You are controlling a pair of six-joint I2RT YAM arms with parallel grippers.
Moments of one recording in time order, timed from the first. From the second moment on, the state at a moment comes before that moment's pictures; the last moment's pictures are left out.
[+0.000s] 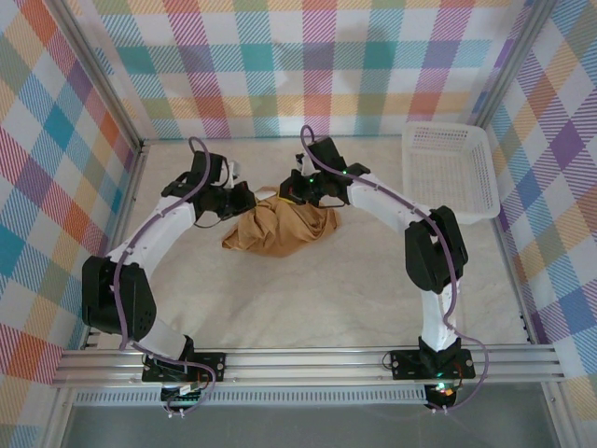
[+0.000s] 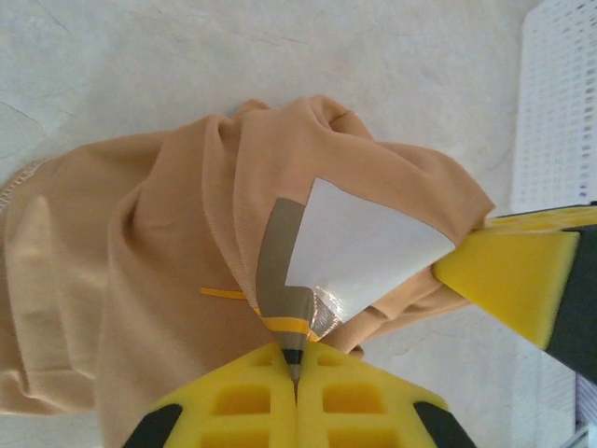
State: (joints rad) left arm -0.24 1.54 1.24 -0.60 0.39 -0.53; right arm 0.61 1.99 1.66 -0.44 -0.53 0.81
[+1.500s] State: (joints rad) left arm -0.28 1.46 1.31 -0.59 0.38 -0.65; right arm 0.60 1.98 1.67 -0.50 -0.47 0.67
